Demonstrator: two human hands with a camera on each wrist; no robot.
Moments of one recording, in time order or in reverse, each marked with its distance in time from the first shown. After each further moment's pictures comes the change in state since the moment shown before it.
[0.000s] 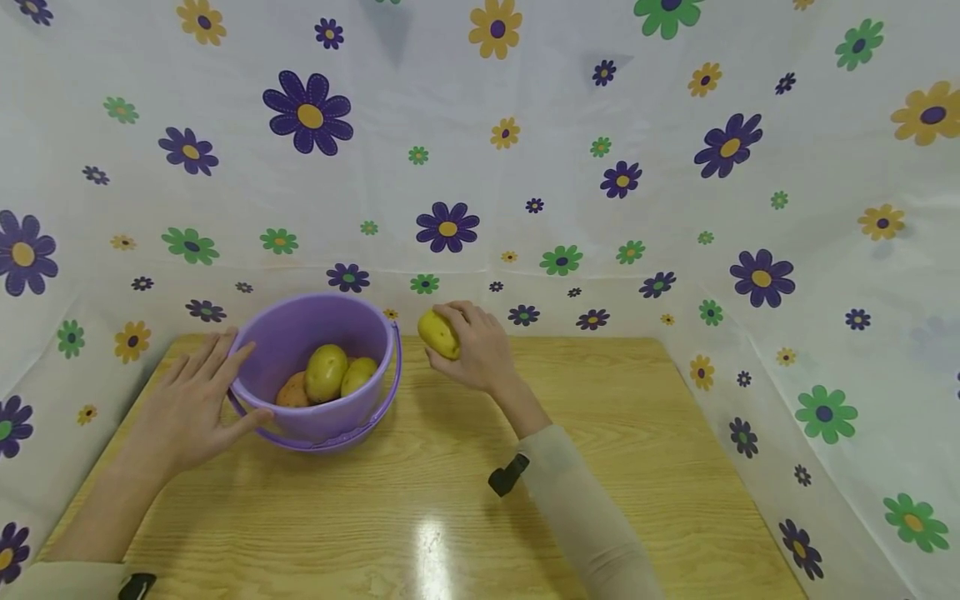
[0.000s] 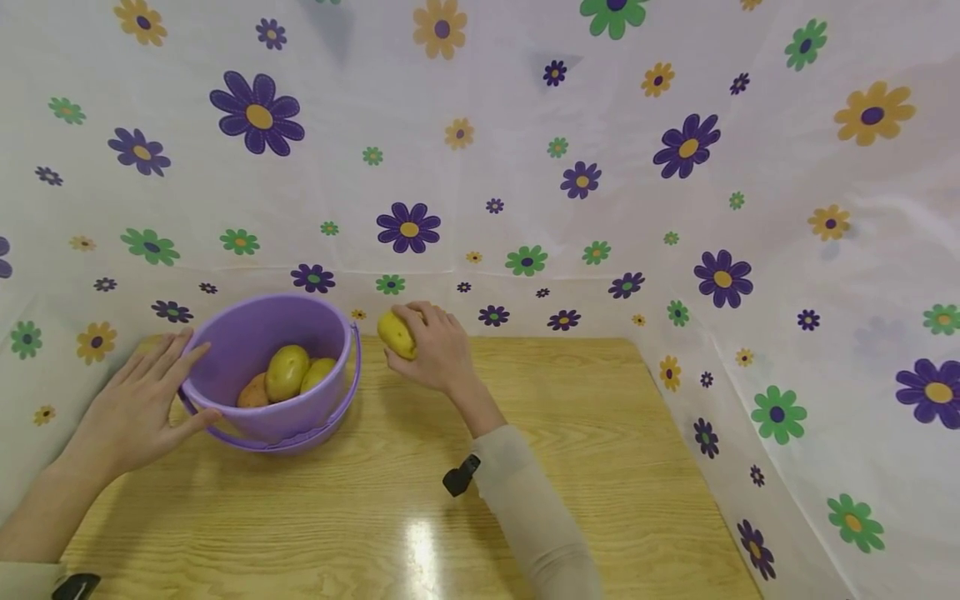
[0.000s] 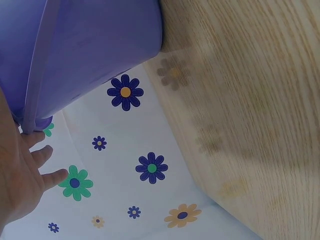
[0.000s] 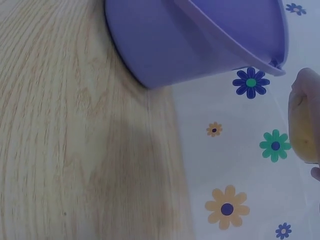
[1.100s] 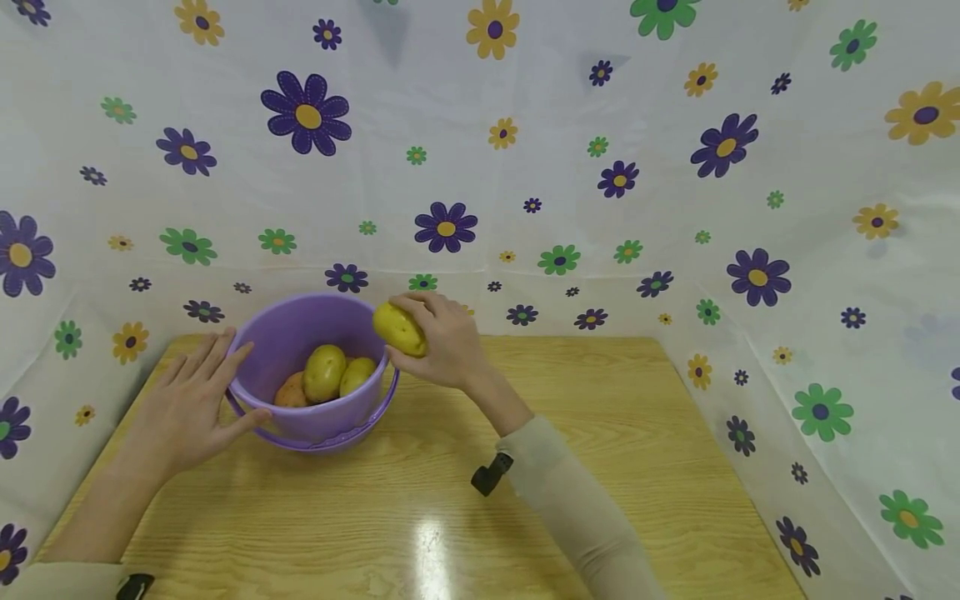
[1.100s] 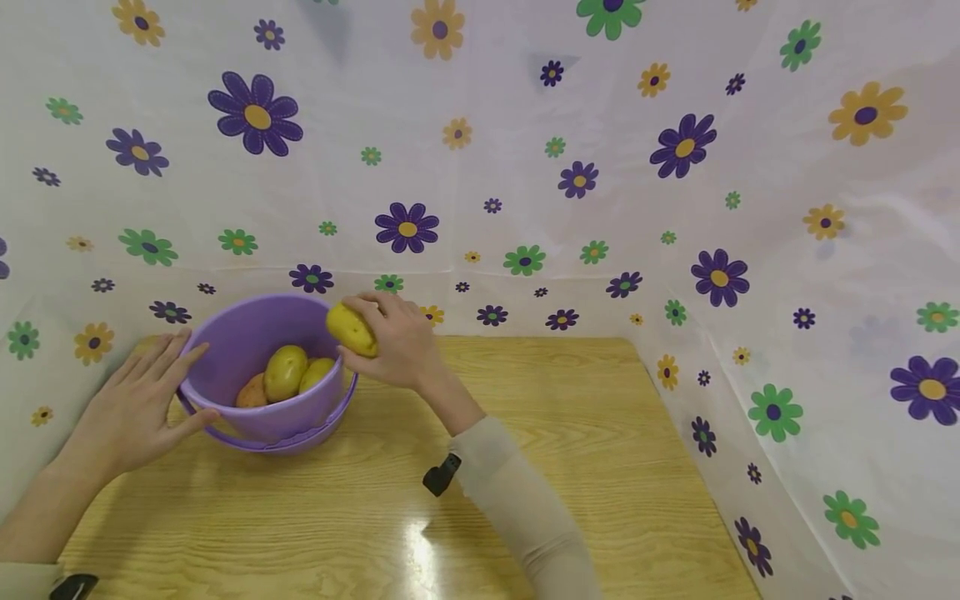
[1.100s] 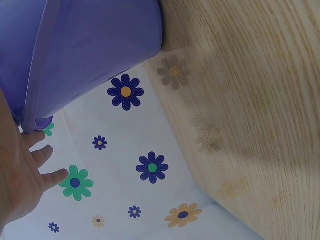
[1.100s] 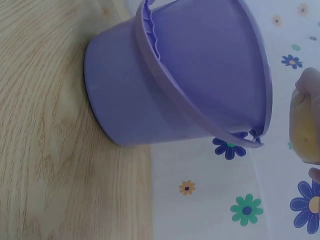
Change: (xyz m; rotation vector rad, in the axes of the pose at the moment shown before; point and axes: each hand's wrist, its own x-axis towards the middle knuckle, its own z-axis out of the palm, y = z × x) left_hand -0.001 0.000 0.000 -0.007 0.005 -0.002; right_hand 0.033 -0.050 -0.023 0.087 0.051 -0.152
